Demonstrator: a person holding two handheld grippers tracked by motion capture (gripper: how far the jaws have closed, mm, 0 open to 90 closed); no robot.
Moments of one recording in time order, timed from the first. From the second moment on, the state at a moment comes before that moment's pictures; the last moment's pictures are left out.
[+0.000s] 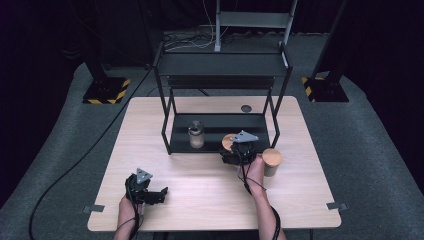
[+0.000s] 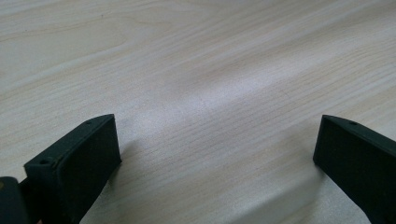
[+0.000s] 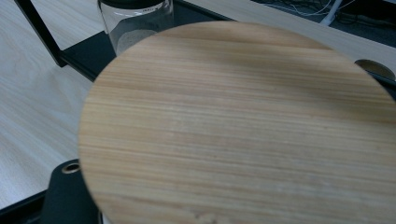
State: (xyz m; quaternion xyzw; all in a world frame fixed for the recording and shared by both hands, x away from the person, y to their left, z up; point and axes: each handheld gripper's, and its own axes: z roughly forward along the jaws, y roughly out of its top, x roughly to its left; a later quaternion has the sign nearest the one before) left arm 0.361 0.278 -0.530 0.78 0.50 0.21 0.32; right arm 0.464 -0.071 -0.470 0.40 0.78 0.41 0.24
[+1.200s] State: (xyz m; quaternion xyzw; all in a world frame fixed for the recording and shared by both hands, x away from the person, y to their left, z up) left arm 0.361 0.278 -0.530 0.78 0.50 0.21 0.32; right arm 0.483 -0.070 -0.463 0.41 0.78 0.41 0.25
